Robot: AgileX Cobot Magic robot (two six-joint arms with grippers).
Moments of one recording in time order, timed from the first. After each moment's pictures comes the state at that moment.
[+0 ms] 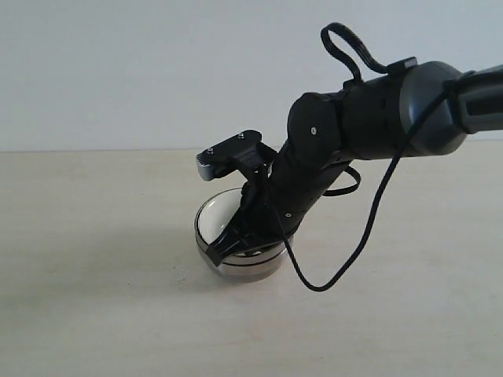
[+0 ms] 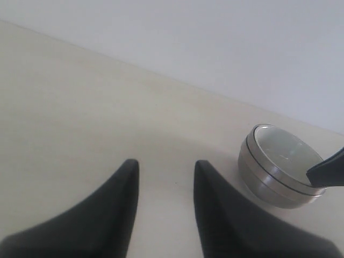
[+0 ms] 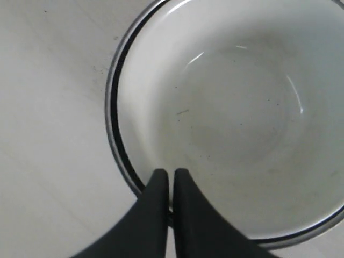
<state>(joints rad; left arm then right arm) -0.07 0.00 0.00 -0.30 0.31 -0.08 0.68 1.90 -1.31 0.22 0.58 -0.31</state>
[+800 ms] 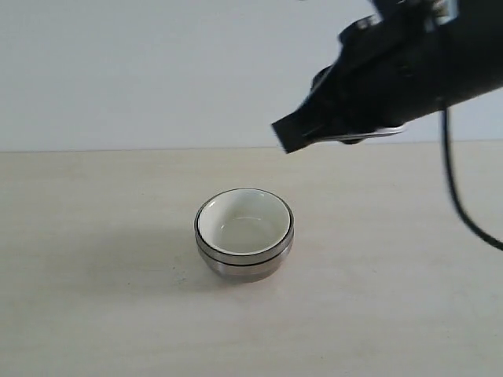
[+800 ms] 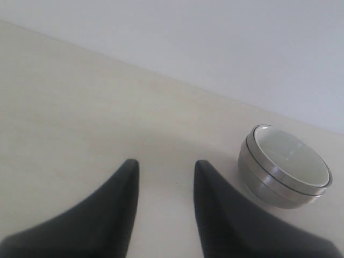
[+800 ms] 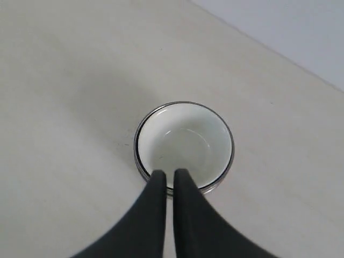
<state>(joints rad) -0.07 0.00 0.00 -0.30 0.31 -0.08 0.68 1.25 -1.13 0.10 0.61 -0.17</state>
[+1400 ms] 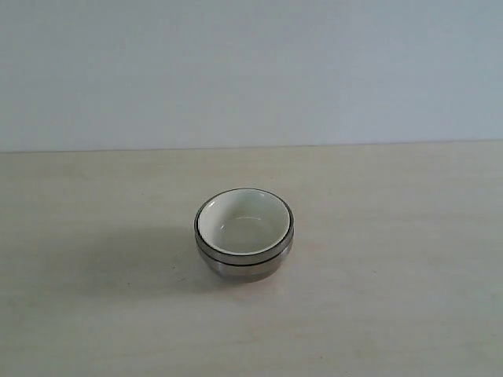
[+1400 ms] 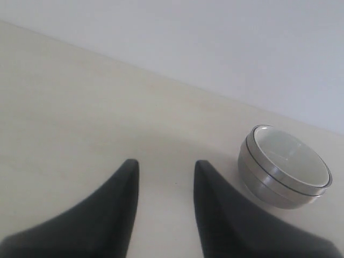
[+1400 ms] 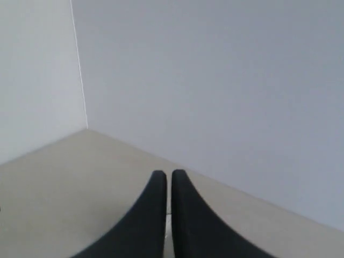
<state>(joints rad) -0.07 0.00 0.00 -0.30 0.31 -0.08 0.68 0.39 -0.92 0.02 0.62 -0.01</state>
